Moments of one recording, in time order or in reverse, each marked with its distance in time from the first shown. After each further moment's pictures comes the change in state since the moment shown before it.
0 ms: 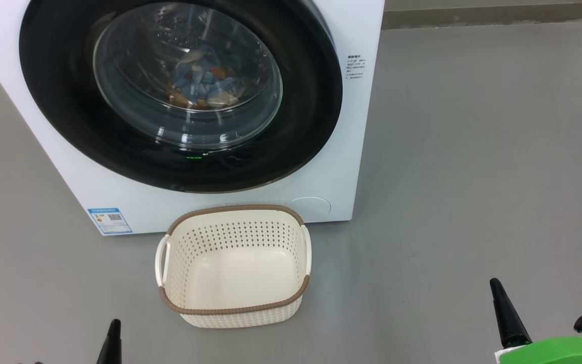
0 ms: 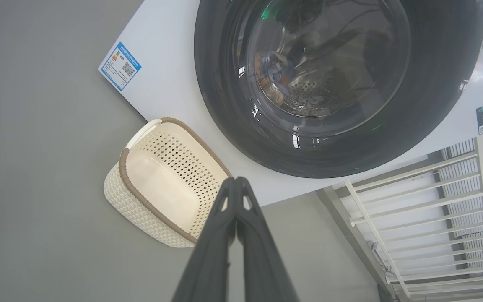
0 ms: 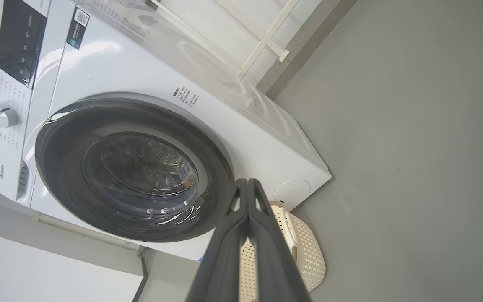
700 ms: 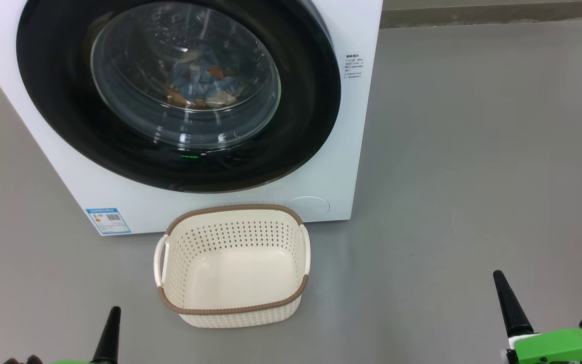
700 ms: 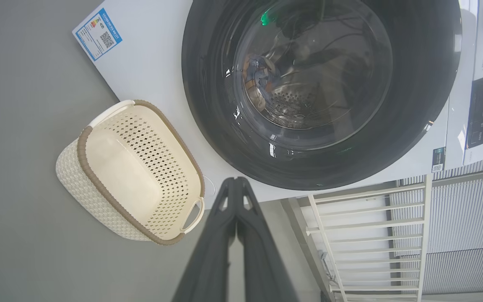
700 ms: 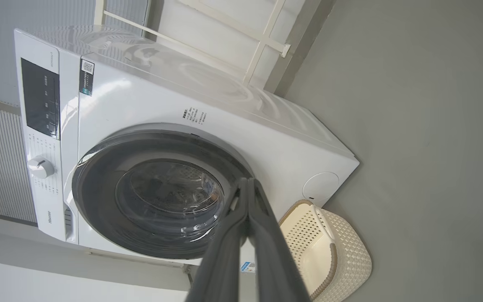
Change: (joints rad) left arm -0.038 0.003 0.013 0.000 -0.213 0.000 0.061; right arm -0.028 0.001 -0.018 0.015 0.224 0.000 0.058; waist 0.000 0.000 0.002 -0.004
